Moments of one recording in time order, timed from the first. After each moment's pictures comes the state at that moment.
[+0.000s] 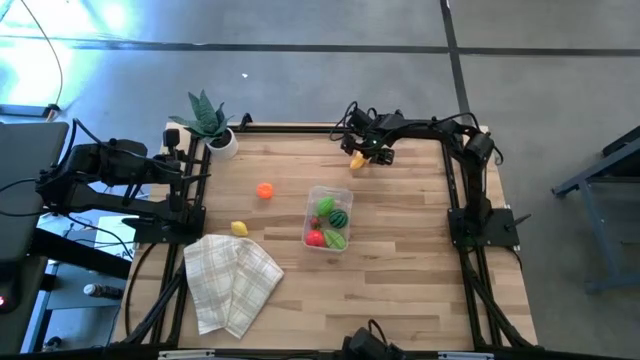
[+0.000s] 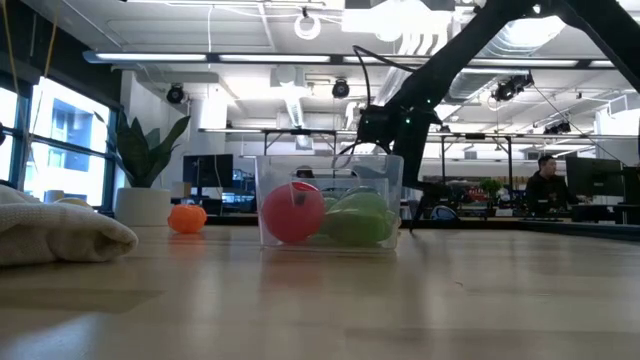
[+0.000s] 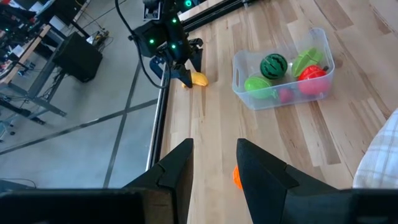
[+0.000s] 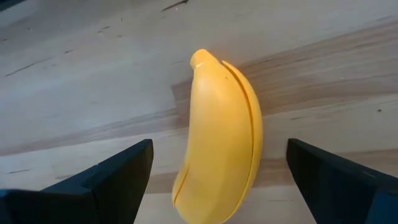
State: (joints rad) left arm 0.11 0.52 1.11 -1.12 -0.30 0.41; right arm -0.65 2.00 1.34 -0.60 -0.04 1.17
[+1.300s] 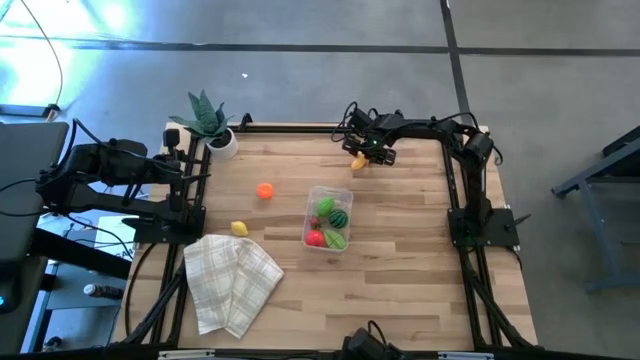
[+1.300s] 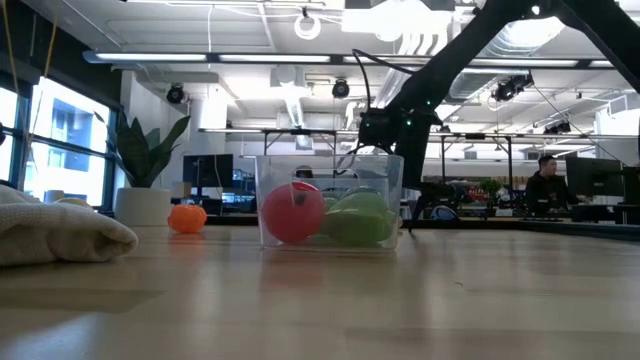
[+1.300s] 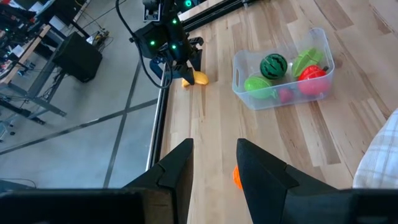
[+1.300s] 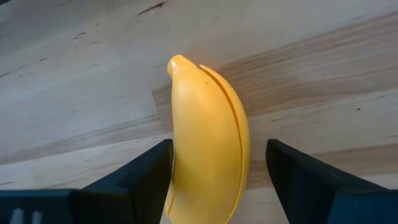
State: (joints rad) left arm 0.11 0.52 1.11 -1.12 -0.30 0.41; right arm -0.65 2.02 1.34 -0.62 -0.03 1.19
